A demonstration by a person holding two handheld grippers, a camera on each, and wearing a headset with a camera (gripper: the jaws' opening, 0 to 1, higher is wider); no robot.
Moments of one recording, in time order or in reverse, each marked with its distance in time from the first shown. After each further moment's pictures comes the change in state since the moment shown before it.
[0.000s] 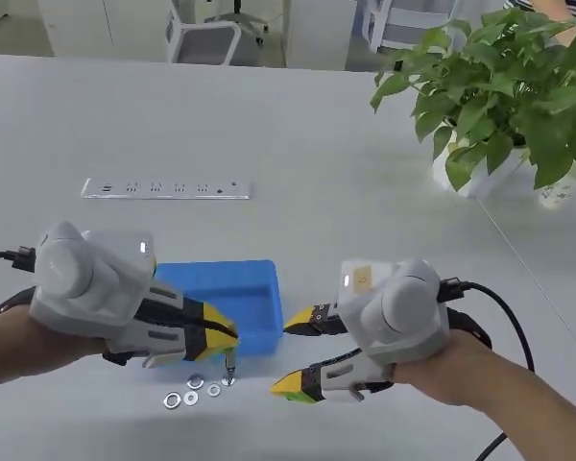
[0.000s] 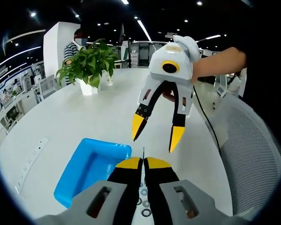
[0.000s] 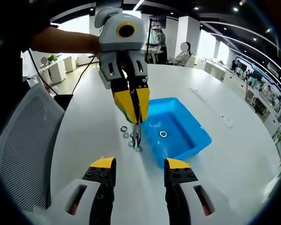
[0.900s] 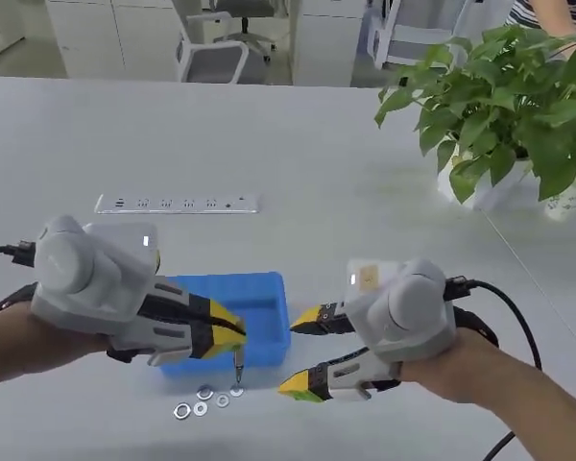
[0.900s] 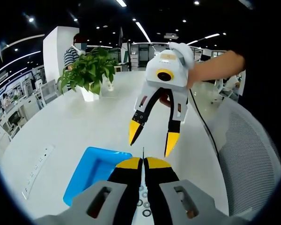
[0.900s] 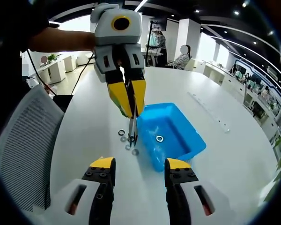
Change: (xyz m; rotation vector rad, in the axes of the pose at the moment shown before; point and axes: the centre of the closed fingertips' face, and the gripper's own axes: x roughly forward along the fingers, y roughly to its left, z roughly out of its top) left arm -0.011 -0.004 0.024 0.029 -0.011 0.017; right arm -0.009 -0.006 0.009 -0.020 -0.015 -0.017
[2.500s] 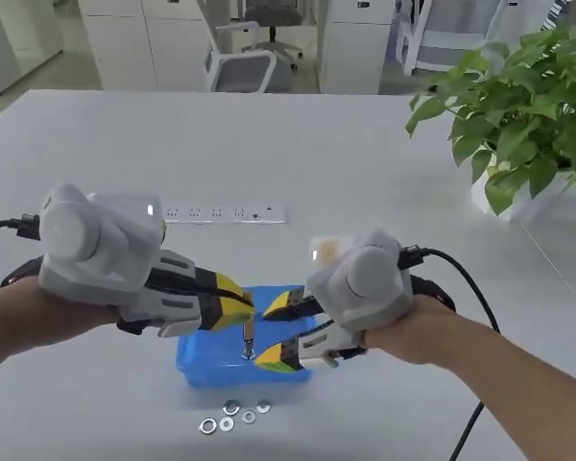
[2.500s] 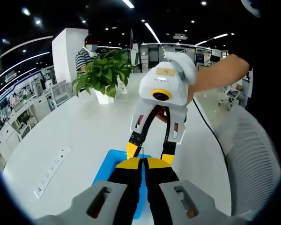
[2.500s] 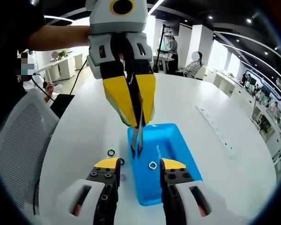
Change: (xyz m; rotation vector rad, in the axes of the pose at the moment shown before) left arm -0.032 0.036 0.020 -0.015 -0.005 0.102; right arm 0.042 -0.024 0.047 -0.088 -0.032 0.073
